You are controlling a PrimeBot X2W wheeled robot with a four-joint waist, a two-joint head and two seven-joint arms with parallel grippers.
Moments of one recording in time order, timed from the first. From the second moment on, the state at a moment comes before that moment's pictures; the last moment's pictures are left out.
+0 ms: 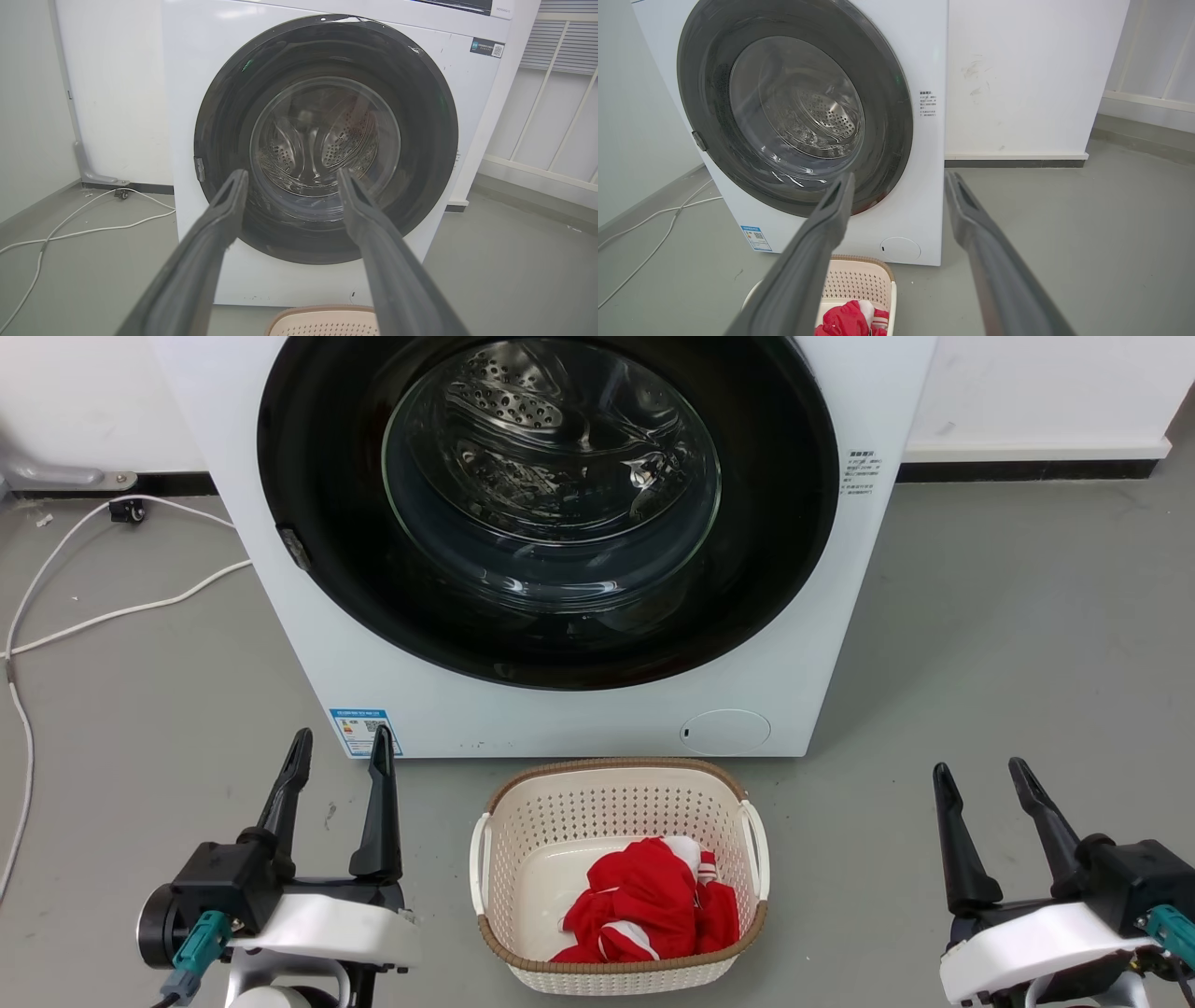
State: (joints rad) left arm -0.03 0.11 -0.06 -0.02 -0.25 -0.03 -0.21; right arm 0.04 -0.05 -0.03 -0.03 0.13 0.13 -0.09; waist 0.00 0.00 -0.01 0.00
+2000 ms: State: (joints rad) left arm -0.01 0.05 -0.01 0.00 -0.06 -0.06 -0.26; right arm 0.05 -0.05 -0.01 0.03 0.33 0.13 -0.18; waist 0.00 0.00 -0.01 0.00
